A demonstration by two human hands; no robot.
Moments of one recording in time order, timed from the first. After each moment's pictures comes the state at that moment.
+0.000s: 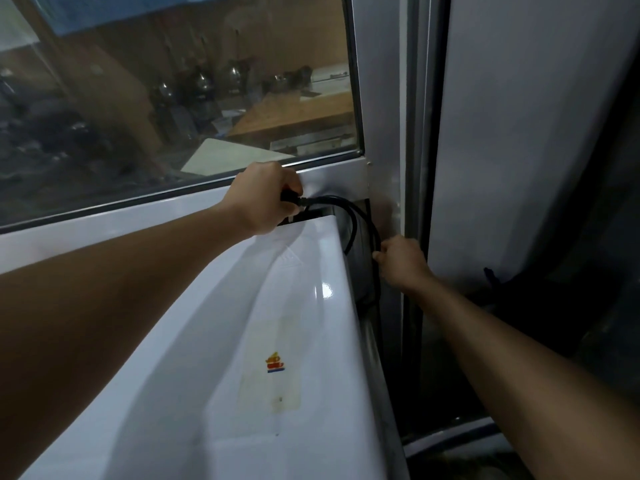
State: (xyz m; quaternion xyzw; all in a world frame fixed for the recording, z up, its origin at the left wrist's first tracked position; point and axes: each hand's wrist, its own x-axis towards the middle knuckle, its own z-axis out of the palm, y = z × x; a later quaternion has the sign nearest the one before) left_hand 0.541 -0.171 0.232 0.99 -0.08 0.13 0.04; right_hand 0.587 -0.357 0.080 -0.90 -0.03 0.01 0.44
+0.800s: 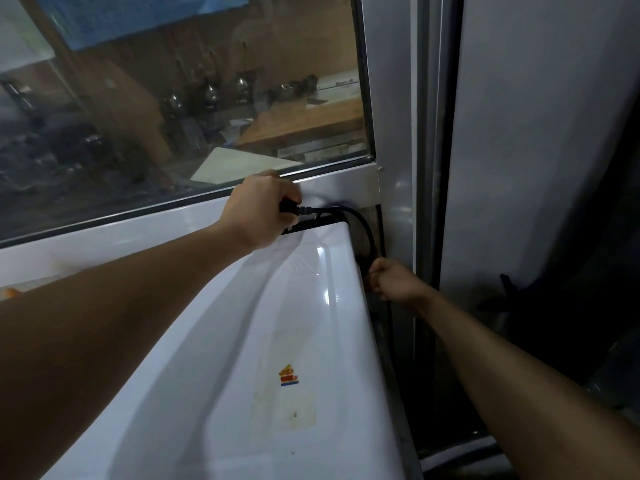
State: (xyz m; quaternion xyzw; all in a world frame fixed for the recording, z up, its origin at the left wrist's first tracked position) left_hand 0.541 -0.152 0.223 0.98 -0.09 0.18 0.04; right_hand 0.596 -0.336 0.052 -0.83 -0.05 0.16 0.54
